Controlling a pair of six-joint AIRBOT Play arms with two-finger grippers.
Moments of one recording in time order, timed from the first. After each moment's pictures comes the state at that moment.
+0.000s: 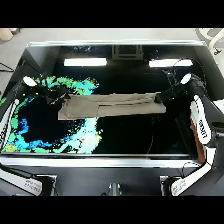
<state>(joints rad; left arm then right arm) 0.09 -1.75 1.46 1.03 -1.10 -1.59 -0.13 -1.86 1.60 -1.18 1.14 0.94</state>
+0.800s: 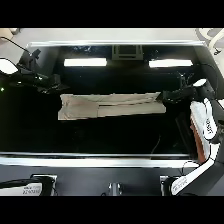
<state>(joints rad) 0.00 -1.45 1.53 1.03 -1.29 -1.52 -0.27 -1.95 1.60 -0.90 1.18 0.99</state>
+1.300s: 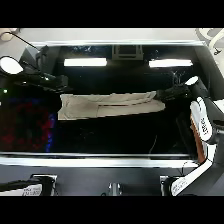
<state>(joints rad) -0.12 -1.44 1.53 1.03 -1.28 -1.49 -0.19 -1.89 1.60 -0.88 1.16 0.96</state>
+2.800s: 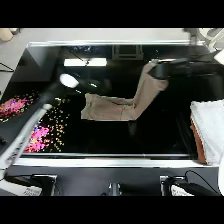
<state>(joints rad) -0.39 -1.65 1.53 0.74 -0.78 -1.46 0.02 -1.34 1.60 -0.81 1.24 1.13</state>
